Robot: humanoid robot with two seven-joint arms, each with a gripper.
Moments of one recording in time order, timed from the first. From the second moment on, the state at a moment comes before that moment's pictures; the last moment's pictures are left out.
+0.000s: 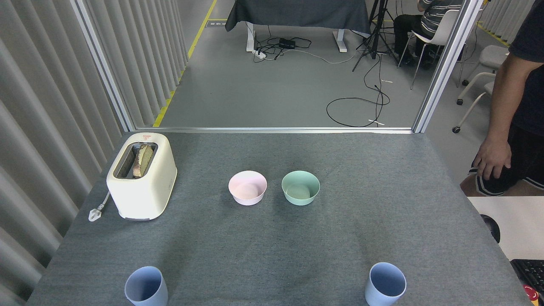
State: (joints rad) left arm 0.68 0.15 -0.11 -1.72 -1.37 0.08 0.51; right arm 0.56 0.02 -0.14 -1.64 1.54 -0.26 -0.43
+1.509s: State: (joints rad) left arm 0.44 0.15 -0.11 -1.56 -1.35 0.11 0.43; right arm 0.56 0.02 -0.10 -1.63 1.54 -0.25 -0.43
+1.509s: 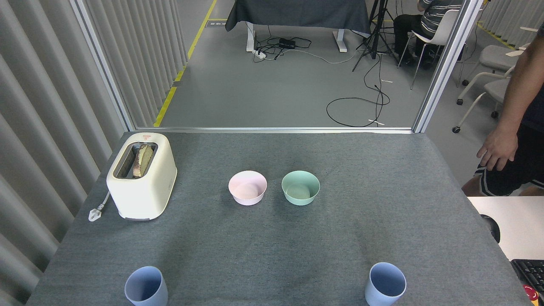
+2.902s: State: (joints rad) left arm 0.21 0.15 -0.11 -1.37 -1.32 0.09 0.41; right arm 0.57 0.02 -0.10 -1.63 1.54 -0.25 -0.43
